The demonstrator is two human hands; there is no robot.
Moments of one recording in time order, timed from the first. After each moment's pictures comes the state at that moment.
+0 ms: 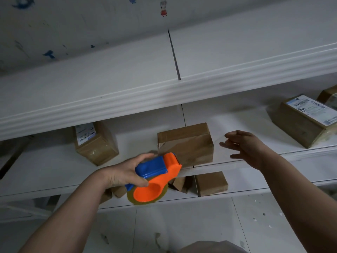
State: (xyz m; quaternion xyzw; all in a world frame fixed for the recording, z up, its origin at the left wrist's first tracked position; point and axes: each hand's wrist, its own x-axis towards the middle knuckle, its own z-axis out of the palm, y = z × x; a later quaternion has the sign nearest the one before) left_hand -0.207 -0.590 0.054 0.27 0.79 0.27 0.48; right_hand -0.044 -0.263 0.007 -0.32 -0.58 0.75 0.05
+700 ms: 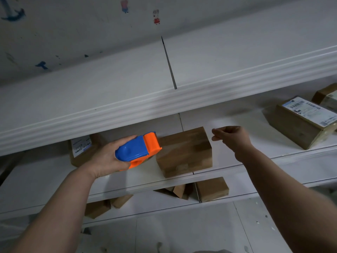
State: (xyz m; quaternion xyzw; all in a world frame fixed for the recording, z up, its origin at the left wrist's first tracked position) left_hand -0.254 -0.592 0.084 0.33 0.87 0.29 0.23; right_hand -0.090 -0.267 0.001 -0.36 -0.68 0.62 0.17
